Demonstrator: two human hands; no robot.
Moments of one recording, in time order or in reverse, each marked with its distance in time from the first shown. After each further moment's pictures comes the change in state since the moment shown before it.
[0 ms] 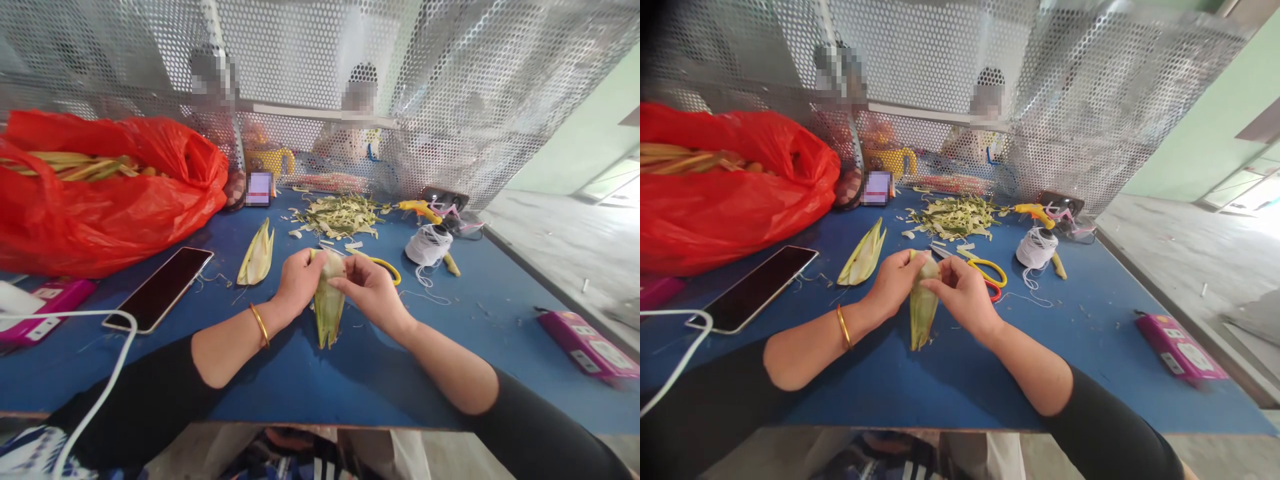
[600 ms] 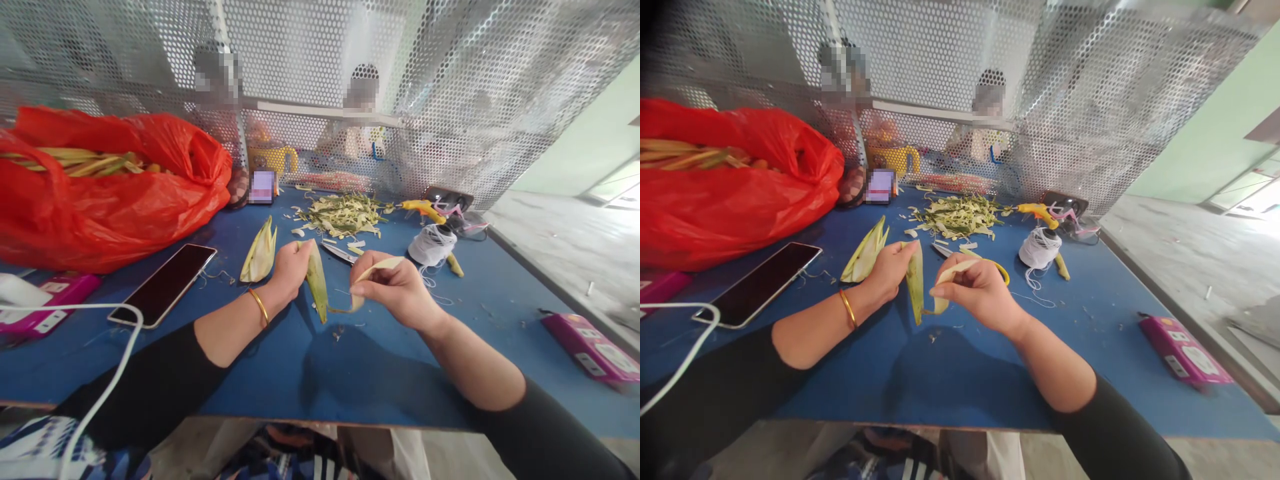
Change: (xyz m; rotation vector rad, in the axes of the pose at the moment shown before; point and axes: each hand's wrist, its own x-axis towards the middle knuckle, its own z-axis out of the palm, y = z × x) left_hand 0.029 -0.022 -0.002 -0.186 0.123 -0.187; right_hand -0.003 -0.036 -0.027 0.171 -0.288 -0.095
